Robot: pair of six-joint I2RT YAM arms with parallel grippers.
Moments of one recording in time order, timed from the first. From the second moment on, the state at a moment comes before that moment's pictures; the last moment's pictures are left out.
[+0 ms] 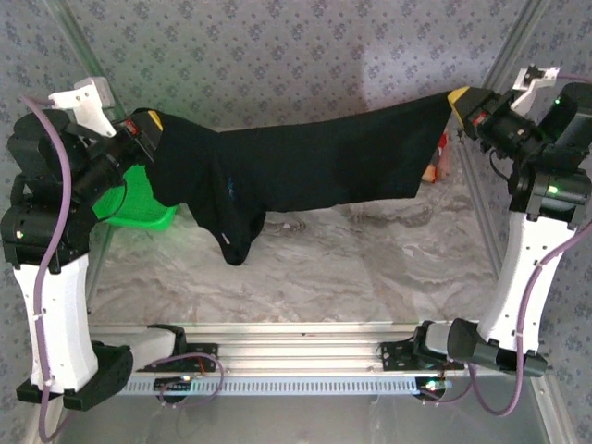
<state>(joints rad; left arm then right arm) -0.17 1.18 2.04 -1.01 0.14 -0.45 -0.30 1.28 1.95 -0.74 -0.84 0.92</state>
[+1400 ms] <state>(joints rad) -0.09 1.76 2.68 -0.95 0.28 -0.10 -0.33 1.79 2.22 -0.57 -0.86 0.88</state>
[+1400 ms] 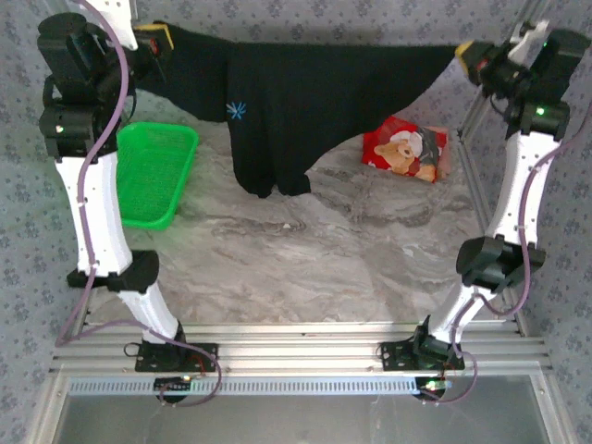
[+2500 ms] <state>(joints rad) -0.29 0.59 0.67 -1.04 0.08 -0.86 -0.37 1.18 0.82 -1.08 -0.46 0.42</state>
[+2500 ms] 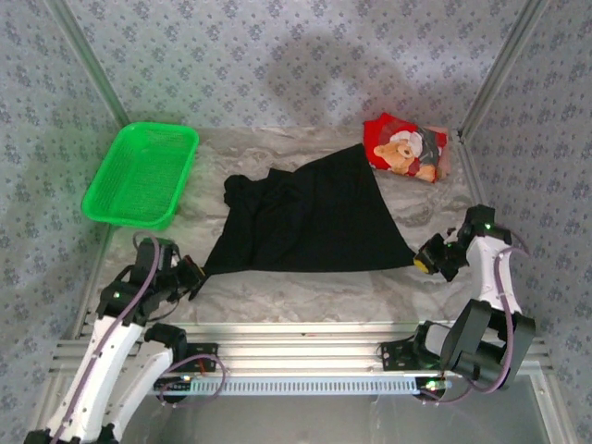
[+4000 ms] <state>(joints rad) -0.04 0.97 0.62 -1.10 0.07 -0.89 -0.16 1.11 0.82 -1.18 -0.13 0.53</state>
